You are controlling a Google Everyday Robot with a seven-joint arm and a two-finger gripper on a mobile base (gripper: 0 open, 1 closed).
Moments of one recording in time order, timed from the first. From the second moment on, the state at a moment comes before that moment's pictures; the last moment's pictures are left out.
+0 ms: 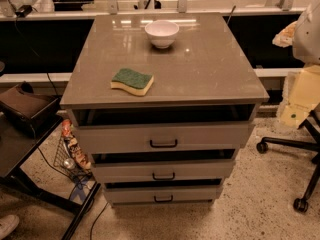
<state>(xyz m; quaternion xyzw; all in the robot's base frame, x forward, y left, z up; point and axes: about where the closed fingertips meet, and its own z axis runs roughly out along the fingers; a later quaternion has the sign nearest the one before) 0.438 -0.216 0.978 -0.60 0.78 -0.04 0.16</state>
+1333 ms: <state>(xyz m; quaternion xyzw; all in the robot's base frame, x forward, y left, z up) 0.451 -0.160 0.869 -0.67 0.73 -0.08 0.14</state>
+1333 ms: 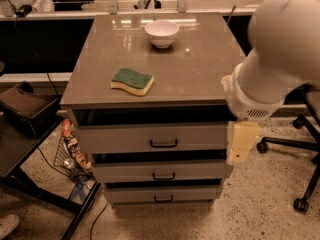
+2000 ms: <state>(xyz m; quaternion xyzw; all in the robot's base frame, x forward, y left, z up) 0.460 -0.127 0.769 -0.68 0.72 -0.05 0.11</state>
